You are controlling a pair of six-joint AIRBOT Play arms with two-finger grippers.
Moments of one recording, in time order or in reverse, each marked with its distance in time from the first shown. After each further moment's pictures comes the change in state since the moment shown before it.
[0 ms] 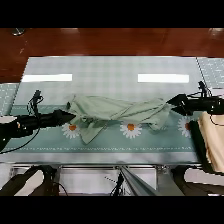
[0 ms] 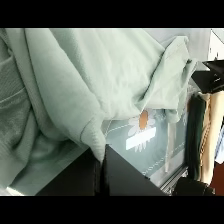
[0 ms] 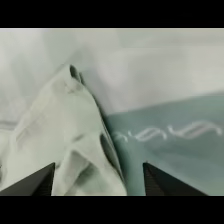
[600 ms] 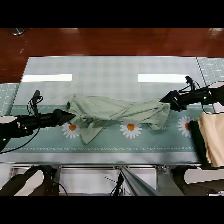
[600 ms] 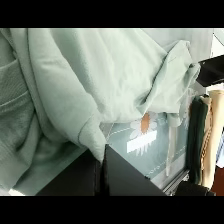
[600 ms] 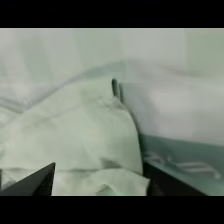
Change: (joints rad) left arm -0.001 -0.001 0.000 -0.001 0.014 -0.007; right arm 0.114 -0.156 0.188 -0.125 0.161 0.043
